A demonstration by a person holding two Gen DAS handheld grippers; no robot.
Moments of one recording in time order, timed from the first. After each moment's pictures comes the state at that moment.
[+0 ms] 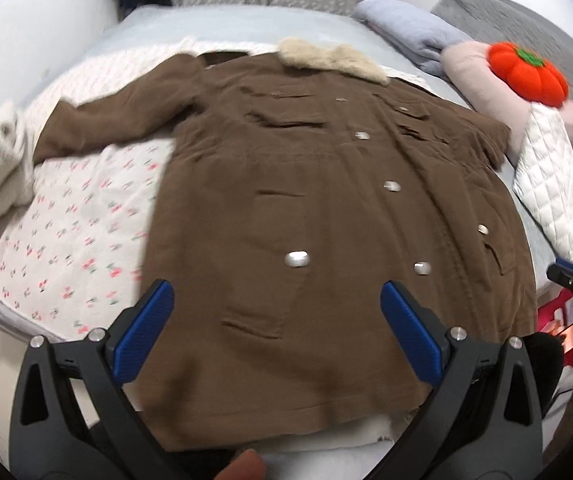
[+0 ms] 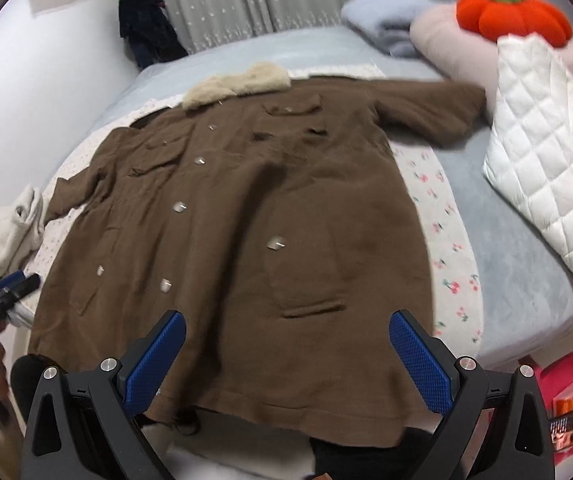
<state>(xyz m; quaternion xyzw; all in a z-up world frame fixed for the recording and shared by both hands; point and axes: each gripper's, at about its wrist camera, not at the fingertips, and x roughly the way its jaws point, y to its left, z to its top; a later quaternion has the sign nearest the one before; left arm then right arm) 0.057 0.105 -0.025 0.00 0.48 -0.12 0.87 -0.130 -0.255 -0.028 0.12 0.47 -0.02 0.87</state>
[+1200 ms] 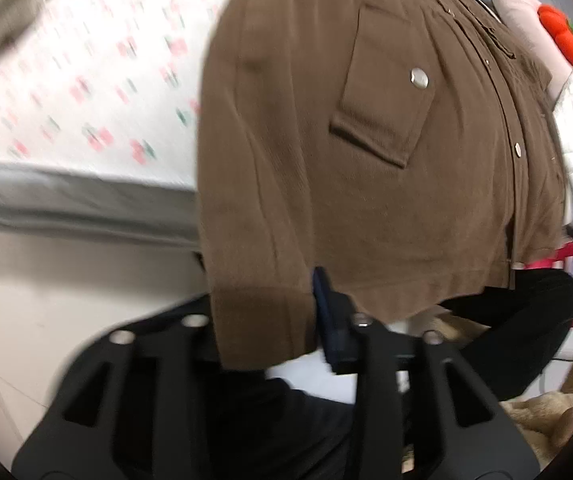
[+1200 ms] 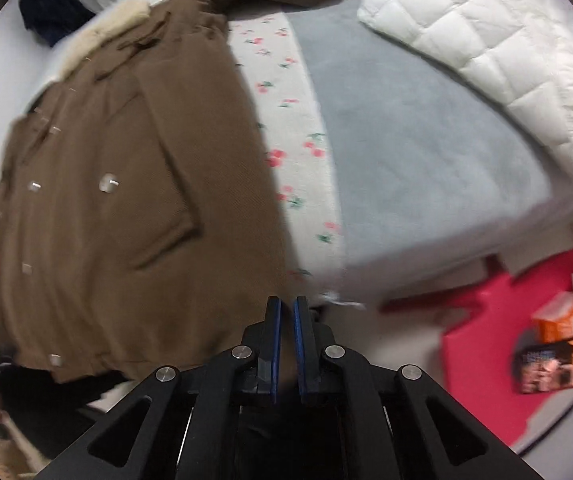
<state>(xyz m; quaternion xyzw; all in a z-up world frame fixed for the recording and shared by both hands) 0.024 0.152 -0.111 0.00 0.64 -0.10 0.76 -0.163 -0.363 -0.100 0.18 0.60 -0.11 0.77</state>
